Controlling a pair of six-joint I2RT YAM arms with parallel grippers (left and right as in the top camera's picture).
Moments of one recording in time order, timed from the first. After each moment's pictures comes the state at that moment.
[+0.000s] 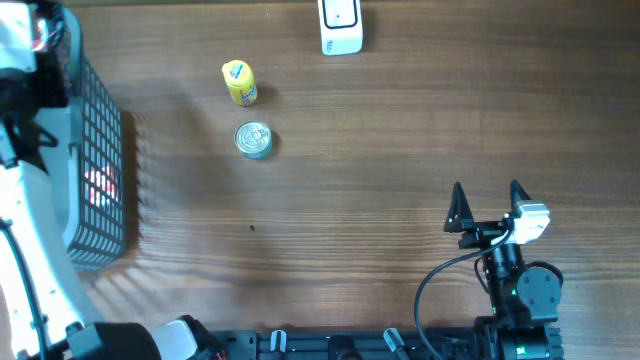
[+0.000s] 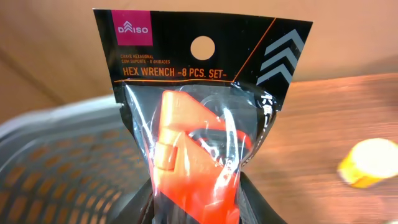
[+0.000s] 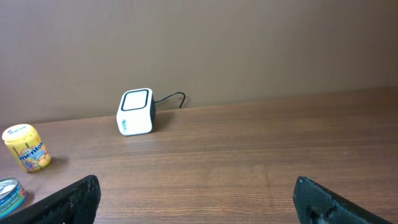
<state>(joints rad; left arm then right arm) 0.46 1.46 1.49 -0.53 0.25 0.40 0.05 0.02 0.02 -0.01 -0.03 0.14</state>
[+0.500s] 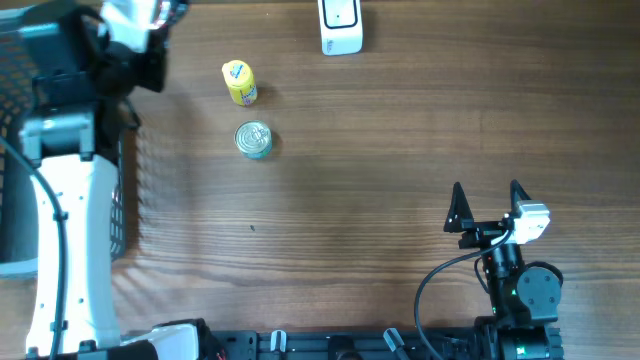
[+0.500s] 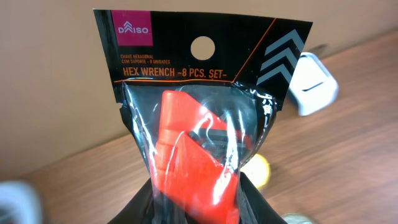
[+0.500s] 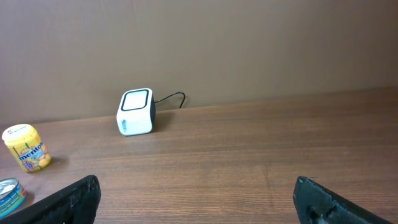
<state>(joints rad) 0.09 1.43 1.49 -0.55 0.26 0.40 0.05 0.02 0.02 -0.01 -0.03 0.14</state>
